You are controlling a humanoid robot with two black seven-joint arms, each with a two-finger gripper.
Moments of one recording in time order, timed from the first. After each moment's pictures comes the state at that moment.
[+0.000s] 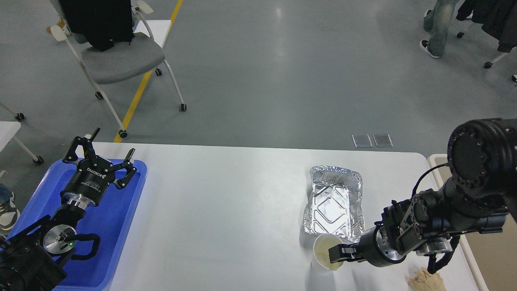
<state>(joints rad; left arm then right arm) -0.51 0.40 -0.78 -0.44 -0.04 -0.79 -0.51 1.56 0.00 -1.44 1.45 -0.06 -0.18 0.42</state>
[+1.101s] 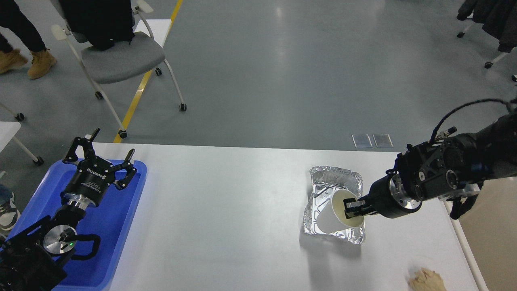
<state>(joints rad) -0.51 0.40 -0.78 -0.44 -0.04 -0.79 -0.51 1.92 -0.12 -1.43 1.55 -0.15 0.00 0.44</state>
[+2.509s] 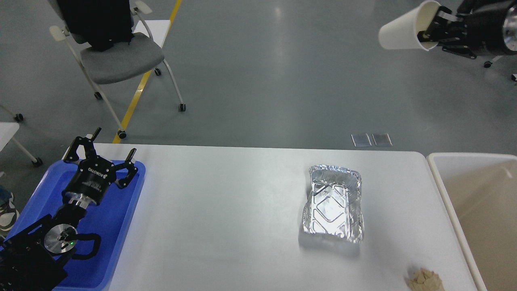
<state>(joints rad) -0.51 0.40 -0.78 -0.44 -0.04 -0.79 -0.51 1.96 -0.57 -1.36 0.79 0.14 0.34 0.43</state>
